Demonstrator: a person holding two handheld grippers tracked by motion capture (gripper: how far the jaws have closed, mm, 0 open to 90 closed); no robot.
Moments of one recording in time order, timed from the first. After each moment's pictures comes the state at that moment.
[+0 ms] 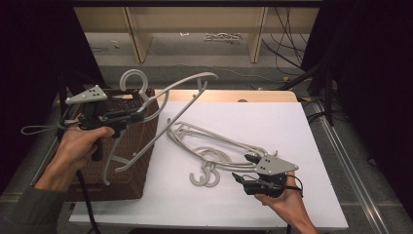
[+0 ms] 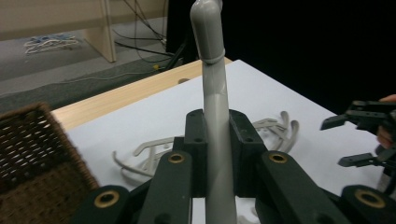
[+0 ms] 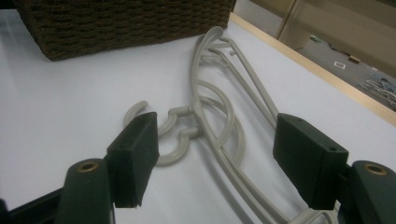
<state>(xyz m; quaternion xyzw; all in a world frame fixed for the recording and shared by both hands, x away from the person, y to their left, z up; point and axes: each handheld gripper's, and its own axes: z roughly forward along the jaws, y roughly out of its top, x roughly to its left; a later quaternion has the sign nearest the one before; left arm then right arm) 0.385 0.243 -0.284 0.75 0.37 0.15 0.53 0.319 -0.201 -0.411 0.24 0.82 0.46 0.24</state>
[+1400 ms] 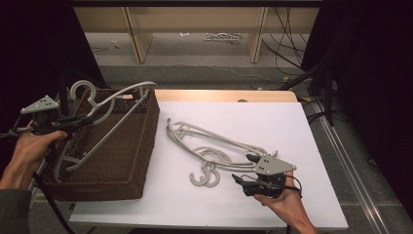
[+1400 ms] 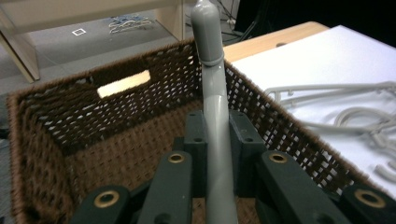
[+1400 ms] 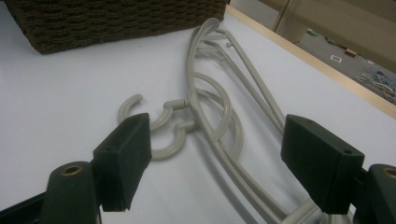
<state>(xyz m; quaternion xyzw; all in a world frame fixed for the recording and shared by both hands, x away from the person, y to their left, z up) 0.406 0.382 -0.342 0.74 0.43 0.22 0.46 0.320 -0.200 -0.416 0.25 0.83 0.45 0.24</state>
